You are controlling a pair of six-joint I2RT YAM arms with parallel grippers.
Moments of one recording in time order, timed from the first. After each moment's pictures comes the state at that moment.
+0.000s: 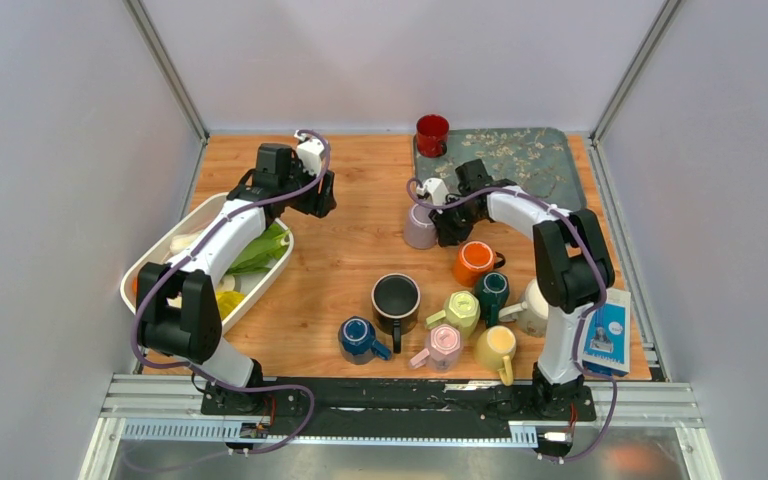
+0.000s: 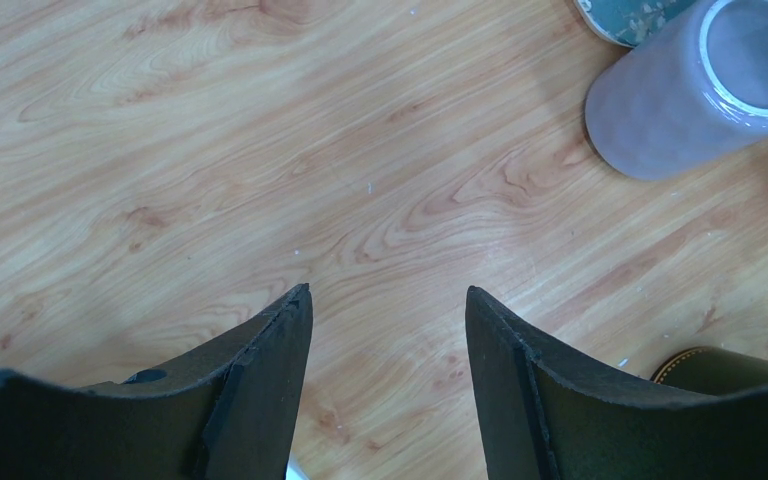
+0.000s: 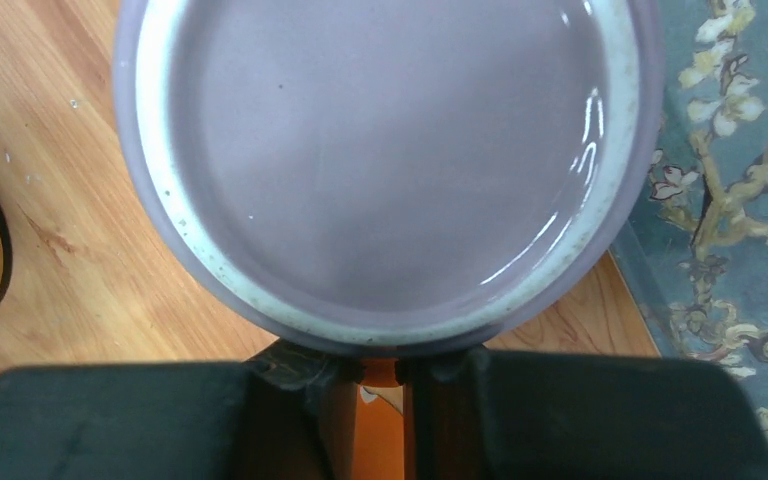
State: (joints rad) left arm -0.24 1.55 1.18 -0.31 0.31 0.11; right arm 0.33 1.95 1.35 -0.55 -0.45 -0.60
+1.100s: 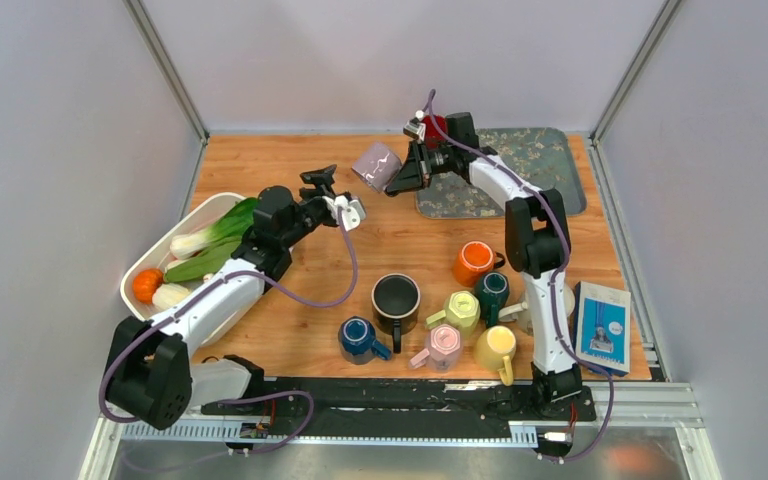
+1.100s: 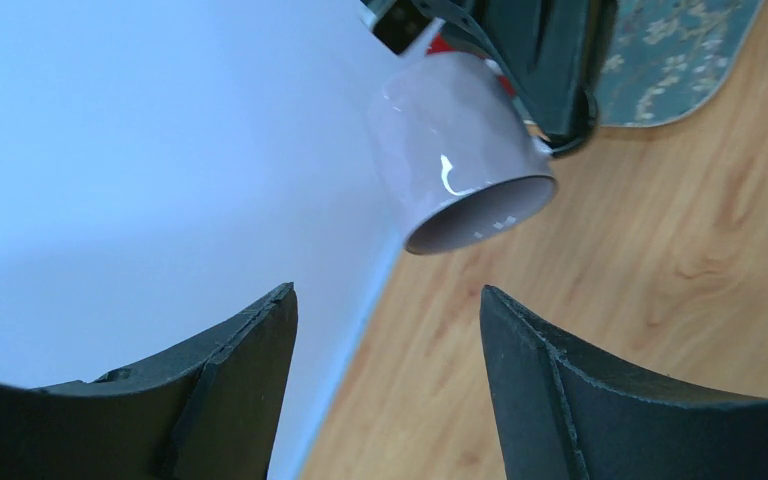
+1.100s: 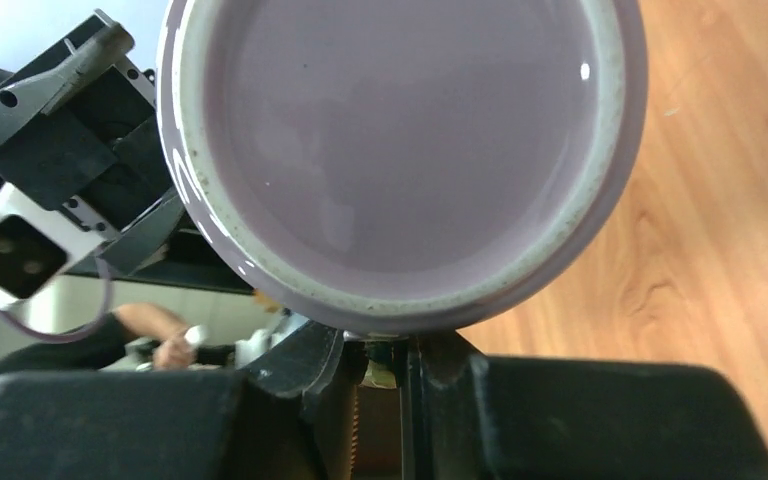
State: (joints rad) left arm -0.42 1.21 0.76 0.33 0.30 0.90; right arm 0.31 2.35 1.99 -0.28 -1.37 0.44
